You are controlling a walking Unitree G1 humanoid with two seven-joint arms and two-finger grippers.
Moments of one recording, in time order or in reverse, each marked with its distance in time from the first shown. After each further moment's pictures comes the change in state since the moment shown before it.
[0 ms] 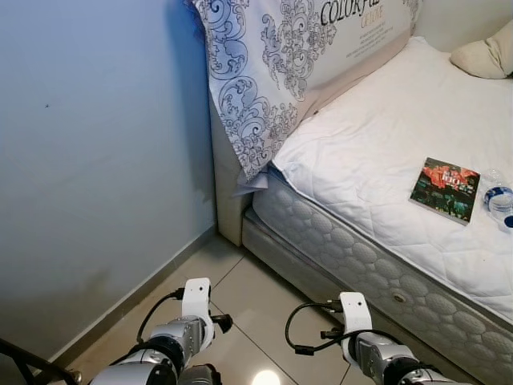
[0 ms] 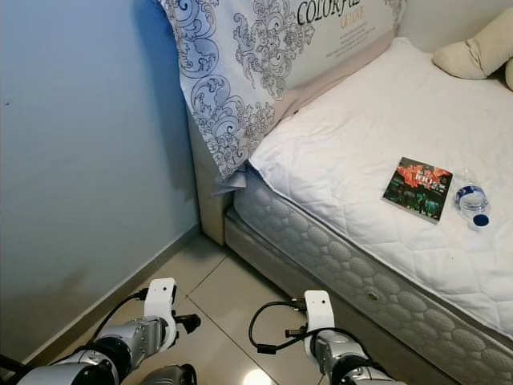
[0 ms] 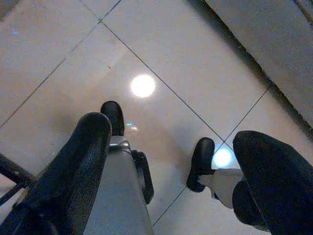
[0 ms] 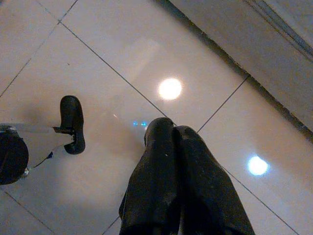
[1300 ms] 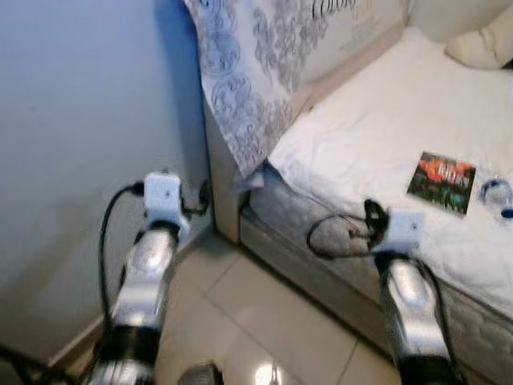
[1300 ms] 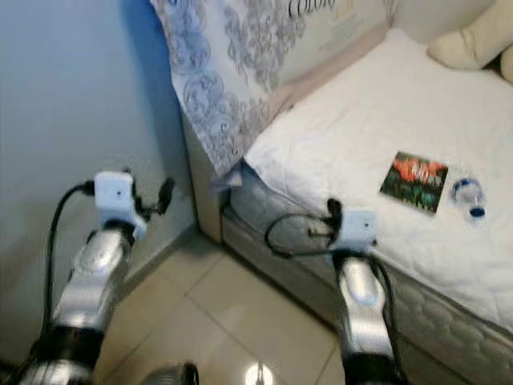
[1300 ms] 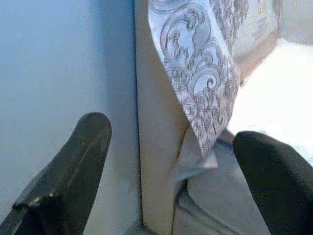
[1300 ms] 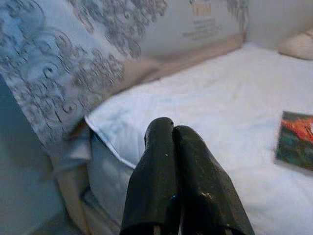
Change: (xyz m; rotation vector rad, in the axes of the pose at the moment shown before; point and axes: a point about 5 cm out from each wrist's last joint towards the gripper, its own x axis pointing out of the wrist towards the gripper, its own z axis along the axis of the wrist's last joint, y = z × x) left arm -0.114 -0.005 0.158 0.238 -1.100 0.016; right arm -0.094 -0.009 0.144 -0.026 -1.121 -0.076
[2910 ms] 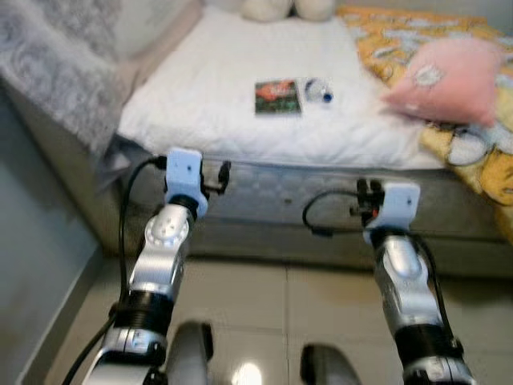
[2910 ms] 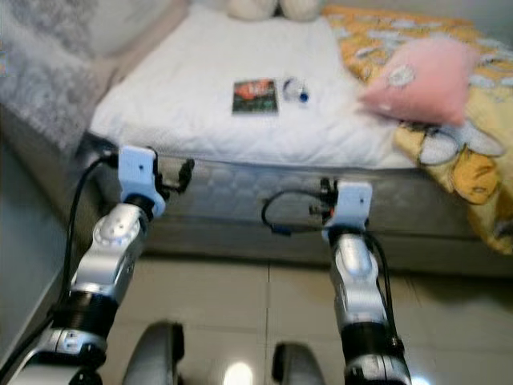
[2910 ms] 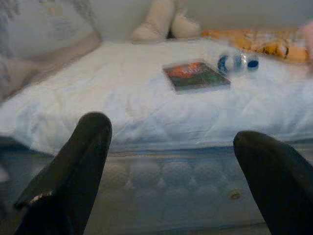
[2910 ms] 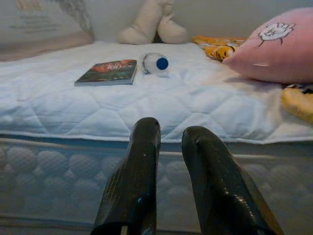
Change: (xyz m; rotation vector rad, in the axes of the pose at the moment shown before) left arm 0.021 -0.025 0.015 -0.009 -0.002 -0.103; right arm 0.022 -0.002 0.020 -0.011 -0.024 -0.029
